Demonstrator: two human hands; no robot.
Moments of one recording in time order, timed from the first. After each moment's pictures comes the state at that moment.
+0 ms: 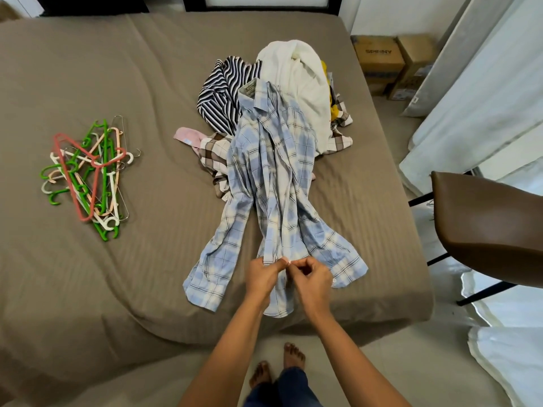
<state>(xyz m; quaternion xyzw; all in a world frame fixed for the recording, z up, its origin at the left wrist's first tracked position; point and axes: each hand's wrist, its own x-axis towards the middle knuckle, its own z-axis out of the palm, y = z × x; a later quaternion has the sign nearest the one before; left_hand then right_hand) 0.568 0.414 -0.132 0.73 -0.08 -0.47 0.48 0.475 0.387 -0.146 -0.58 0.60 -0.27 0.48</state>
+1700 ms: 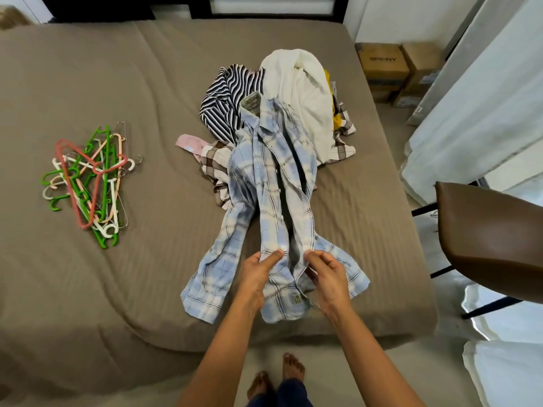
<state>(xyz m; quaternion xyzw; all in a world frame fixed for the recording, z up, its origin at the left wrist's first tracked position) 0.589 0.392 -0.124 0.65 0.01 -0.53 0.55 0.468 0.340 -0.126 -0.32 0.53 -0.32 0.71</state>
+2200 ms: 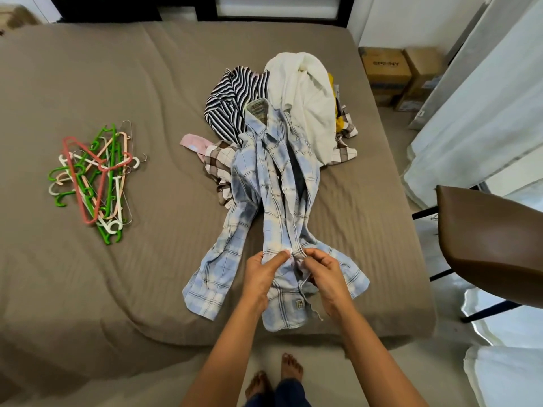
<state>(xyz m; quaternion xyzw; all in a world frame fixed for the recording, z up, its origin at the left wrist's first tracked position) 0.575 0.400 -0.089 0.63 -0.06 -0.50 0.59 0.467 0.341 -0.121 -0.42 0.50 -0.25 0.71</state>
